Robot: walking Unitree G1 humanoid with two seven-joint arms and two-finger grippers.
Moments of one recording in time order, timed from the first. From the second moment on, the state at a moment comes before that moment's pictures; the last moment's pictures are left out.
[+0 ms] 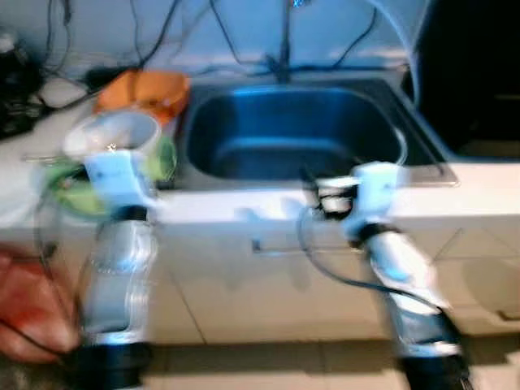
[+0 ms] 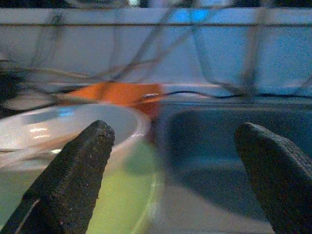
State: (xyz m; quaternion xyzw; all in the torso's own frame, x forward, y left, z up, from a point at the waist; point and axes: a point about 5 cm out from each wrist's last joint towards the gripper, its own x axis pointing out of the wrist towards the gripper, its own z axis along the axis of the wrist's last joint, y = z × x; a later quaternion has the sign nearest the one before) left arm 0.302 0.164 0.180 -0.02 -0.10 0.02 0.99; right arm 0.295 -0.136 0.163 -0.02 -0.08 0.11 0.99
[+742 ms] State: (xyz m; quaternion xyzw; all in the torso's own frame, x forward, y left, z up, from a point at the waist) left arm 0.303 0.167 0.179 -0.01 -0.09 0.02 1.00; right arm 0.293 -0.120 0.169 -0.01 -0.10 0.13 0.99
